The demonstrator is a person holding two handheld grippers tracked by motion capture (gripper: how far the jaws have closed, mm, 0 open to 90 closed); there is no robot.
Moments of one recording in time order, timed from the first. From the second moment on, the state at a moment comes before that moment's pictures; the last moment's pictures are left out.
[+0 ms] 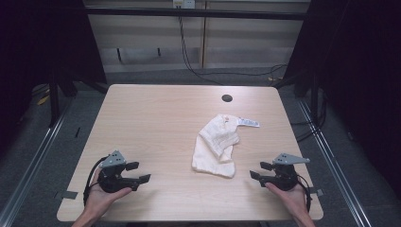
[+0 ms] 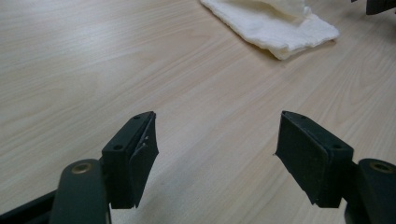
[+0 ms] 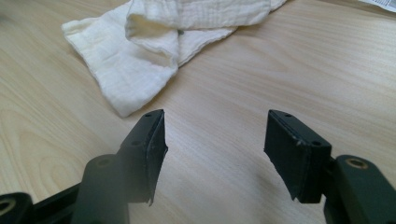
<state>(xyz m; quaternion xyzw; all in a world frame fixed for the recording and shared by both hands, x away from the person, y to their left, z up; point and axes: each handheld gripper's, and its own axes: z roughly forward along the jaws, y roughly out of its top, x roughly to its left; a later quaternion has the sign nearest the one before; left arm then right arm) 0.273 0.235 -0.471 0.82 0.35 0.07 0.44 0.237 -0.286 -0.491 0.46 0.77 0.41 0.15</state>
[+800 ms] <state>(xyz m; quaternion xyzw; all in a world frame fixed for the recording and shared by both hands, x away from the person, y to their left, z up) 0.274 0.236 -0.465 0.82 0.35 0.08 0.45 0.261 -0.268 -0.475 0.43 0.79 0.42 0.14</state>
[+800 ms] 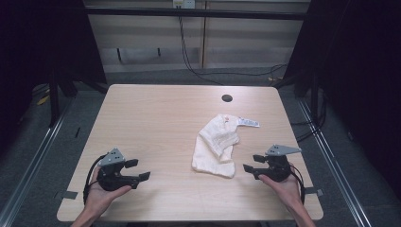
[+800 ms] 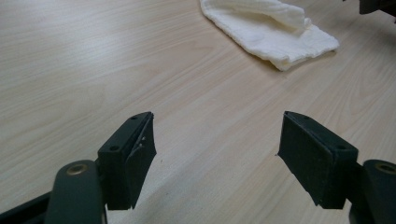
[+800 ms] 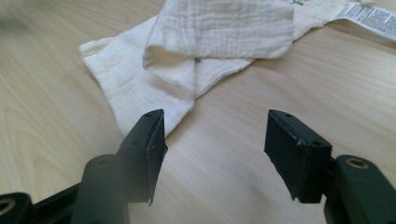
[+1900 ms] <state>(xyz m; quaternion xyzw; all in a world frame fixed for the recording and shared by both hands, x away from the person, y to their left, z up) 0.278 0.240 -0.466 0.82 0.35 0.08 0.45 0.373 -0.204 -0.486 0.36 0.85 0.37 0.09</state>
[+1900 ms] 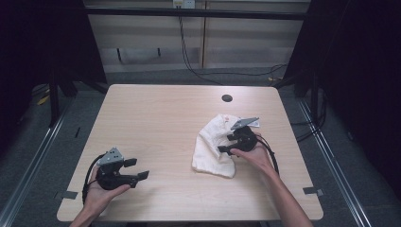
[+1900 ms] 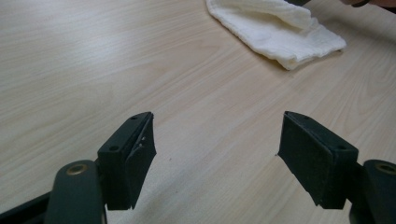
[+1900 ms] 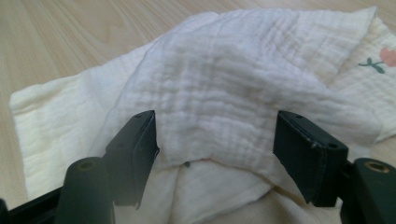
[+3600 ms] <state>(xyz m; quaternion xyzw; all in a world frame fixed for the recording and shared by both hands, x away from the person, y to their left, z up) 0.269 0.236 -0.467 0.83 0.33 0.09 0.45 0.317 -0.172 -0.498 0.33 0.87 0.37 0.04</state>
